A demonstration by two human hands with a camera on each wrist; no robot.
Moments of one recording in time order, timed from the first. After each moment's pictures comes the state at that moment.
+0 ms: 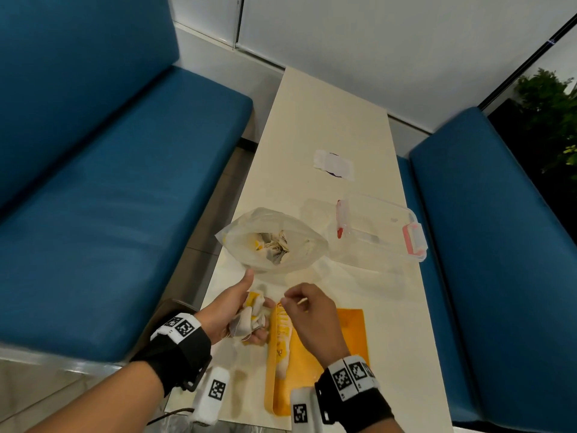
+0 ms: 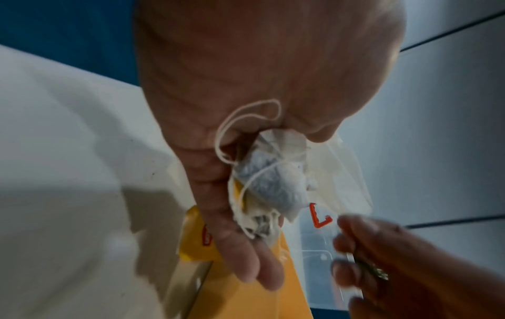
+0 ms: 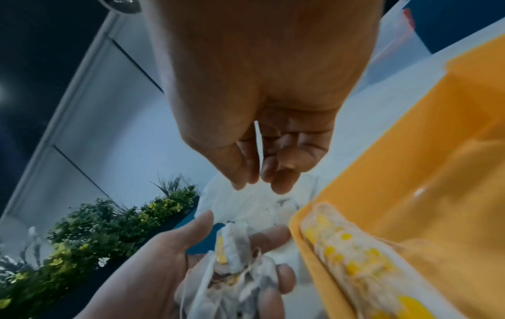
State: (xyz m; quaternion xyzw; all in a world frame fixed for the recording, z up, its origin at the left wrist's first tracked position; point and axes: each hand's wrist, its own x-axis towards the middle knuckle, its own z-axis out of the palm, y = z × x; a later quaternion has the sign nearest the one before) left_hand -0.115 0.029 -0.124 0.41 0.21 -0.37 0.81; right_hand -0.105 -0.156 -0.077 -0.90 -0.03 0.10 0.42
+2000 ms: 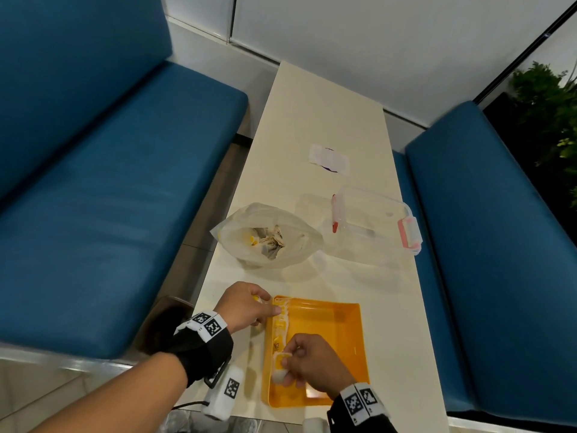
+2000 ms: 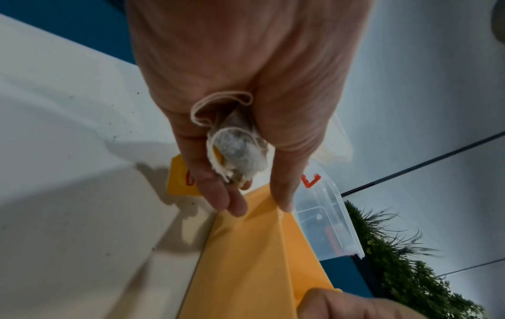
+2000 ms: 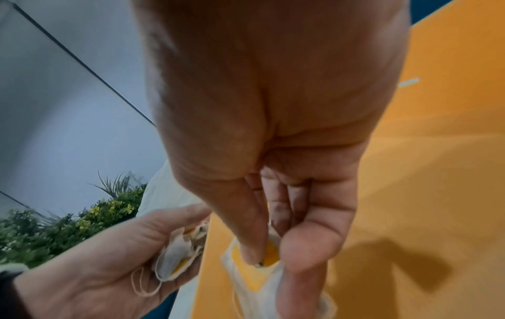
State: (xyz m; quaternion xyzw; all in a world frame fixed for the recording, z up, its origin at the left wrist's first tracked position) left_hand -0.107 0.001 -0.152 0.73 0.17 -0.23 0.63; right_hand -0.148 -0.204 -0.124 -0.81 0.07 0.41 0.41
